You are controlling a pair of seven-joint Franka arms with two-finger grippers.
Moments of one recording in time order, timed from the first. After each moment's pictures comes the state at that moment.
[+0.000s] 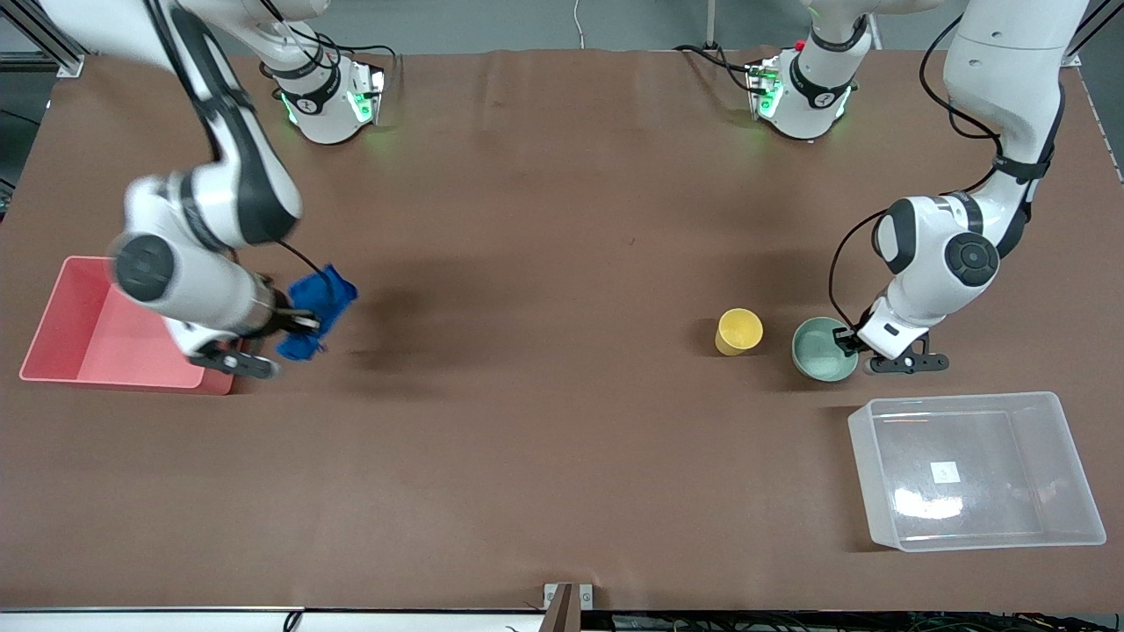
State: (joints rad) left arm -0.03 0.37 0.02 -2.22 -0.02 2.68 -0.02; right arm 0.01 0.18 0.13 -1.85 -0.02 1.87 0.33
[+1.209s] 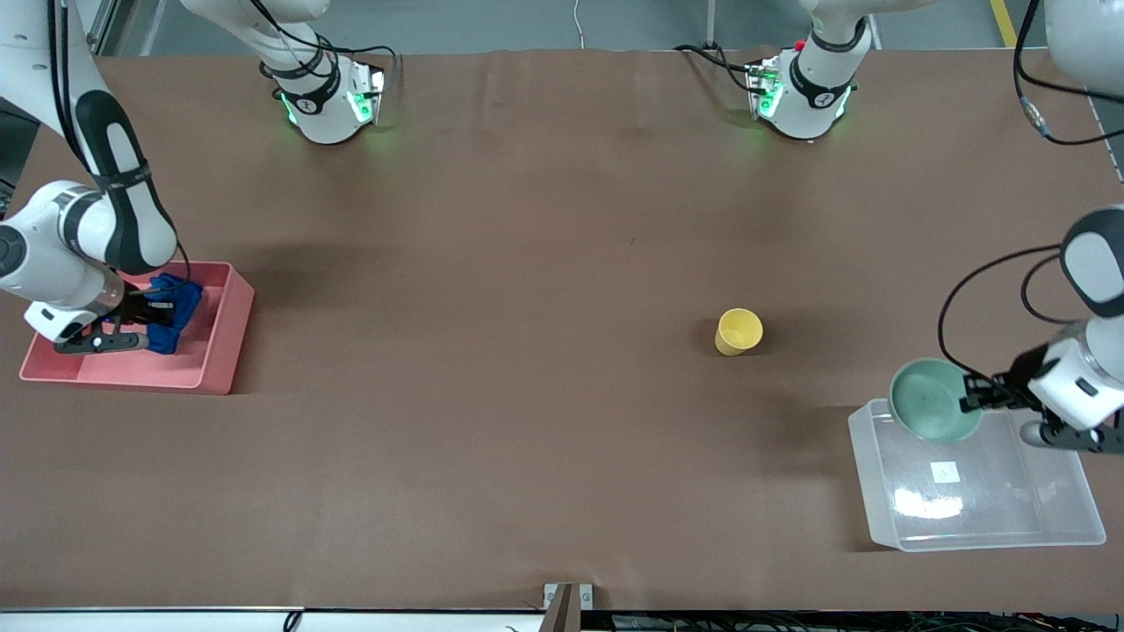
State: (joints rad) left arm 0.10 0.56 0.01 -1.37 -0.11 2.01 0.27; right arm -0.06 0.41 -0.34 -2.17 -0.03 2.52 -0.48
